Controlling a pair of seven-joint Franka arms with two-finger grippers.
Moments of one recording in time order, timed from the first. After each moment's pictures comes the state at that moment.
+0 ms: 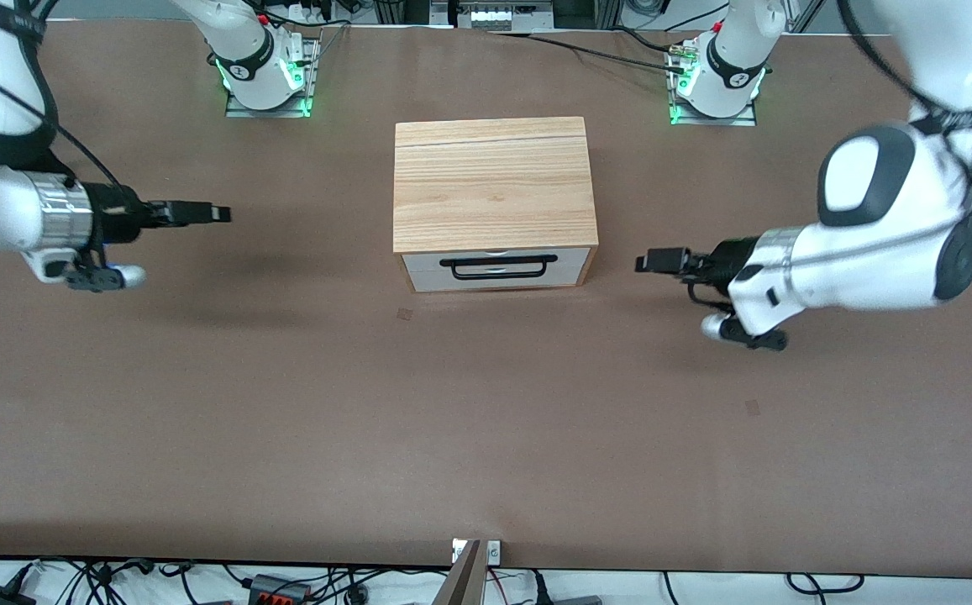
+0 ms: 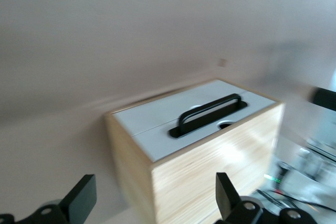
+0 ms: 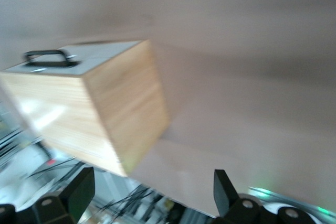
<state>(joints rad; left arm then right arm) -0.02 0.48 -0.21 -1.48 -0.64 1.67 0.02 0.03 0.26 -0.02 -1.69 0.58 1.45 -0.04</state>
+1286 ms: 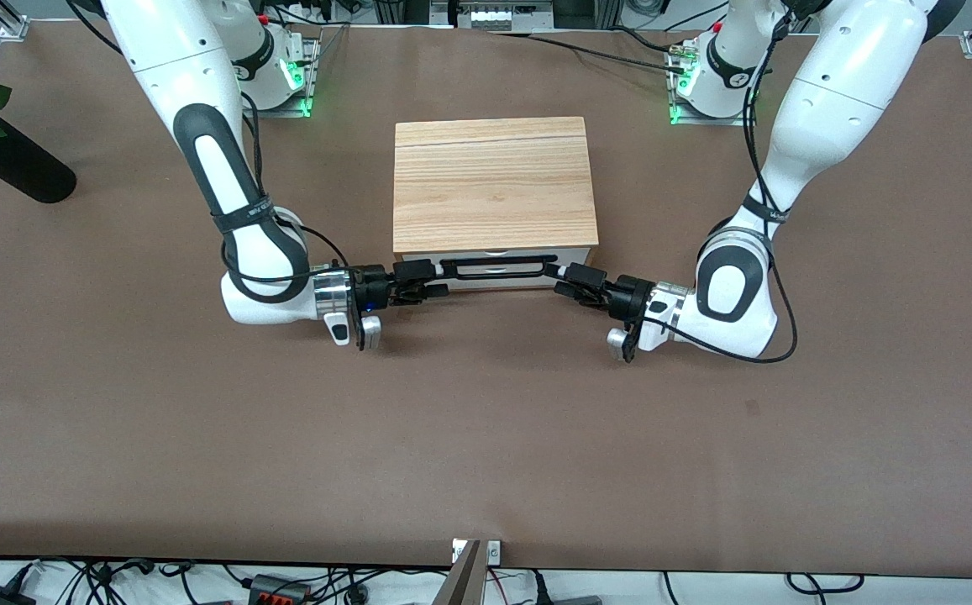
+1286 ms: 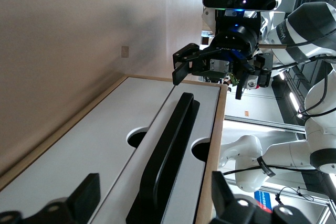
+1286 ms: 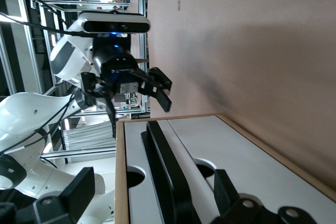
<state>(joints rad) -0.05 0.73 -0.27 -1.69 -1.19 1.80 0.69 0.40 0.67 -0.01 -1.75 1.56 1.88 -0.79</state>
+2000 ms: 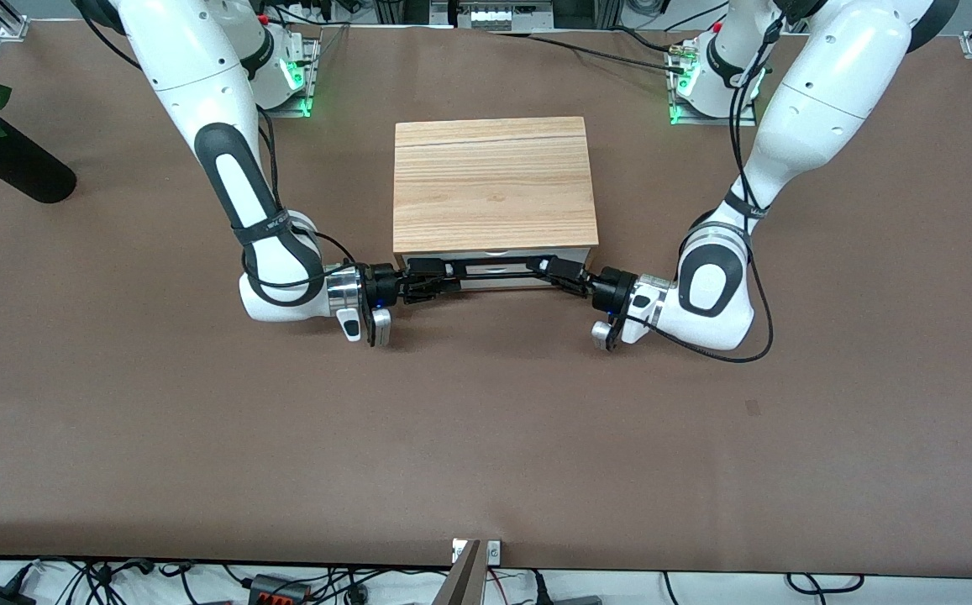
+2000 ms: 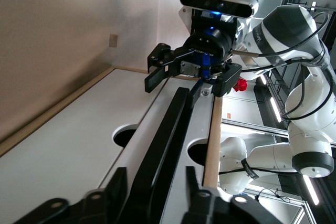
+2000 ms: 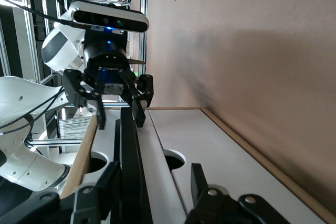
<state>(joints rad) -0.06 0.75 -0.29 -1.73 -1.26 1.80 0.69 0.41 0.71 -0.01 -1.77 1.57 1.87 -0.93</state>
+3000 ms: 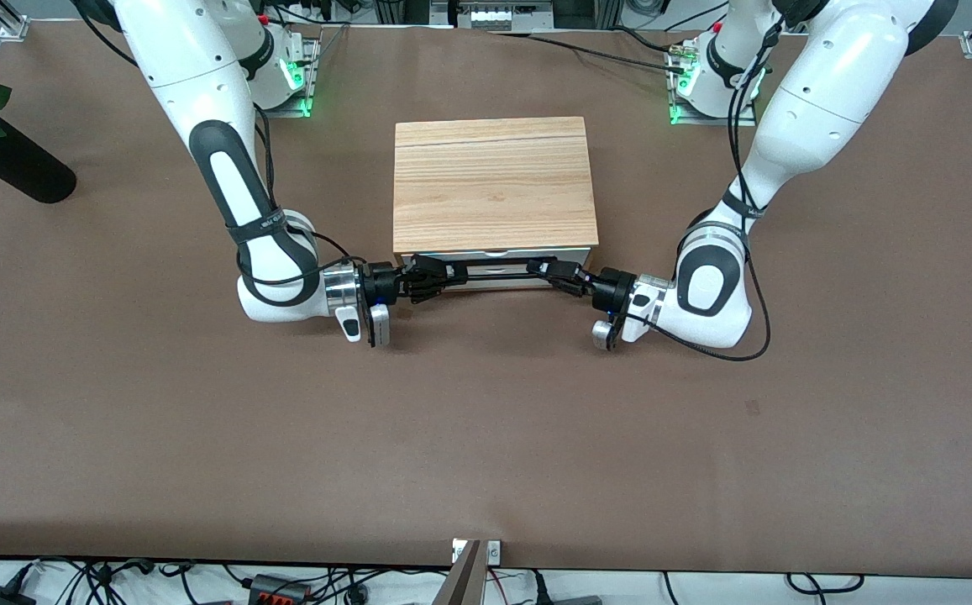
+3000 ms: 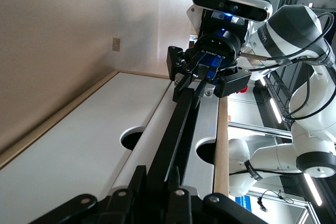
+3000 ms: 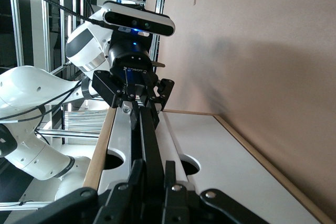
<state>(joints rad) -0.06 0.76 -0.29 -1.74 -1.28 1.82 0.73 0.41 0.71 -0.02 -1.77 1.59 1.84 -1.01</state>
